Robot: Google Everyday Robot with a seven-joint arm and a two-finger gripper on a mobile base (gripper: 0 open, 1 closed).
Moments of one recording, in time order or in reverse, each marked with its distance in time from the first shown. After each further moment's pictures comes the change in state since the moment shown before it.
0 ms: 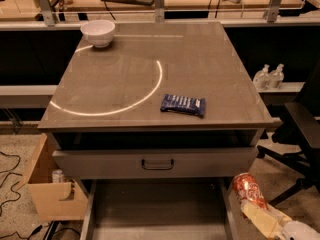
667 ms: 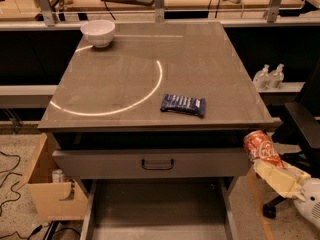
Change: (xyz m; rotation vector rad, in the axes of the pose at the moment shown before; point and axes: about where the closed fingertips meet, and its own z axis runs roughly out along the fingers) arm -0.119 0.043 -0.002 -0.048 -0.088 -0.186
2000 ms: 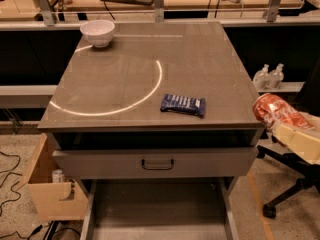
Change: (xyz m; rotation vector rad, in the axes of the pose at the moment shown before) arm -0.123 0.063 -0.023 0.005 -0.071 -0.308
